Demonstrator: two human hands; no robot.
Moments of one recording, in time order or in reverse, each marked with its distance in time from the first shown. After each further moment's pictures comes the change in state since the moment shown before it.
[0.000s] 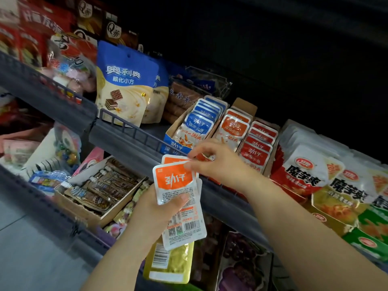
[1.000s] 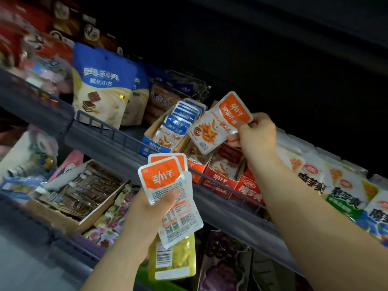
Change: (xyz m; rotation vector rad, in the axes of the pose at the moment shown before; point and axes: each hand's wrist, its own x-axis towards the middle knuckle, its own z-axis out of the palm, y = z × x) left_hand -0.014 0.002 0.027 -0.217 -0.037 0.044; right_hand -0.009 0.021 -0.061 0.398 0.819 0.170
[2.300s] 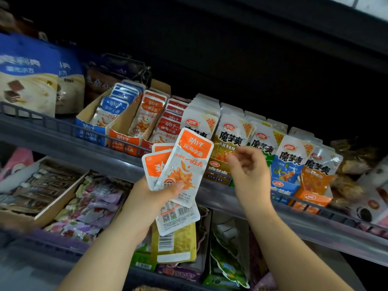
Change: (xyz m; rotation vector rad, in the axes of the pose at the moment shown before) left_hand -0.058 -0.012 0.094 0.044 -0.302 -0.026; right_hand -0.105 0.069 -0.143 0.002 0.104 -0.027
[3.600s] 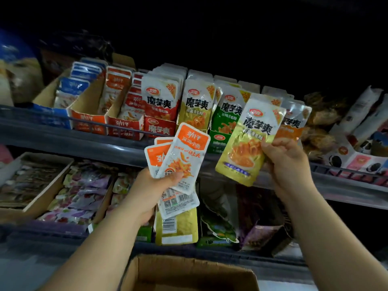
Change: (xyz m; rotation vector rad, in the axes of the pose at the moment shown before) left_hand -0.008 -0.034 0.047 0.032 -0.112 -0.138; right_hand -0.020 0.028 -0.103 0.350 0.229 0.368
